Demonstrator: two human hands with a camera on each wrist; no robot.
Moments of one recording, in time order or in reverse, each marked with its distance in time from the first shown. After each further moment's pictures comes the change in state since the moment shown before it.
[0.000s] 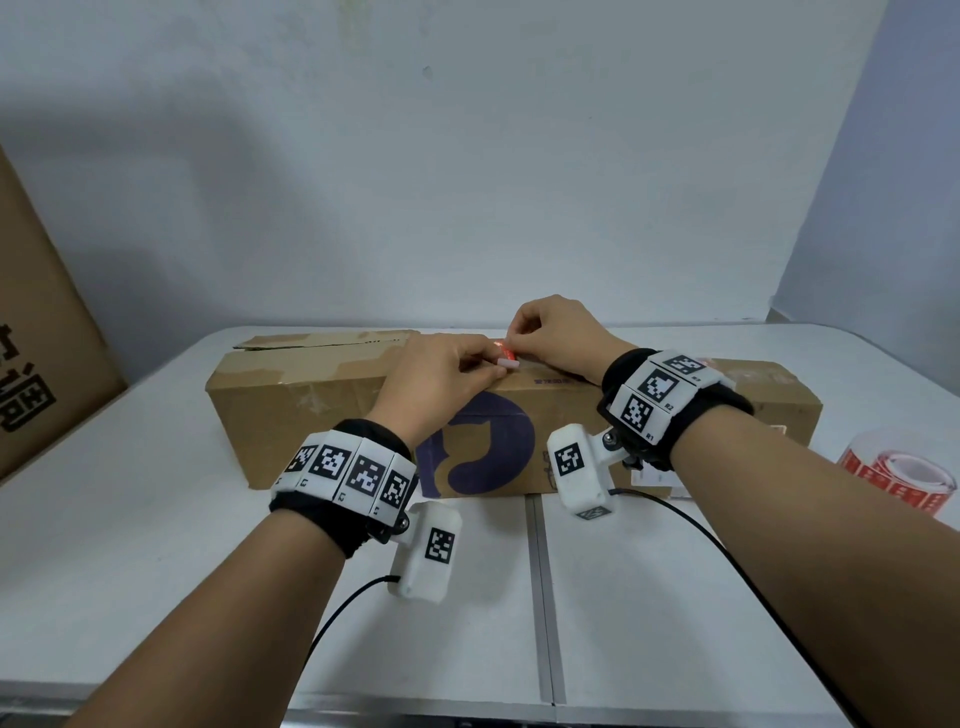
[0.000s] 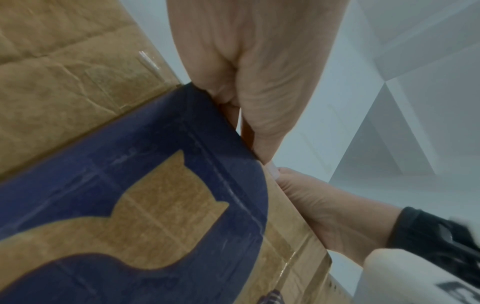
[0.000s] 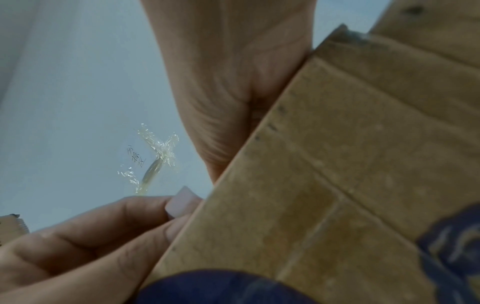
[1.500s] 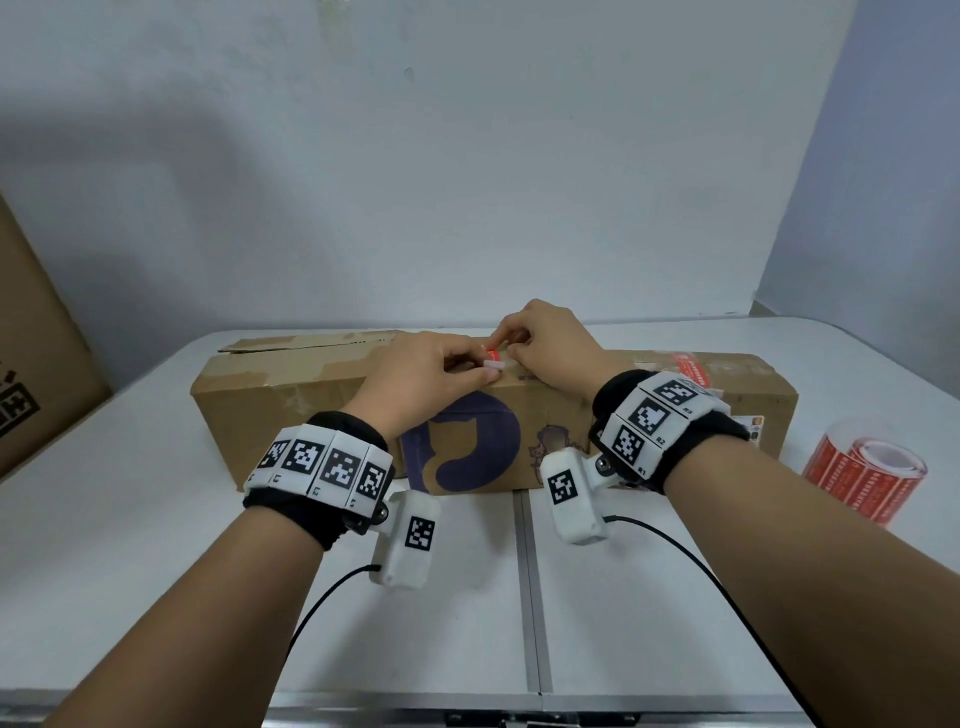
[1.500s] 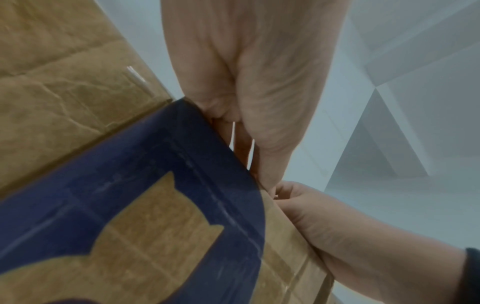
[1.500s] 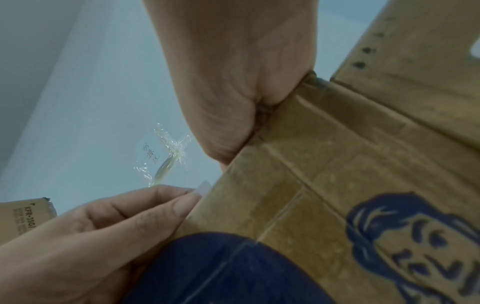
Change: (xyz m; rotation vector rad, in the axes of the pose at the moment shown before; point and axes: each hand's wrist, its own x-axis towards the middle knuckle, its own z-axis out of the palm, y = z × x) left_hand 0.001 0.003 -0.007 0.015 -0.111 -0.020; right_hand -0.023 -0.002 -0.002 -0.071 0.012 -0.061
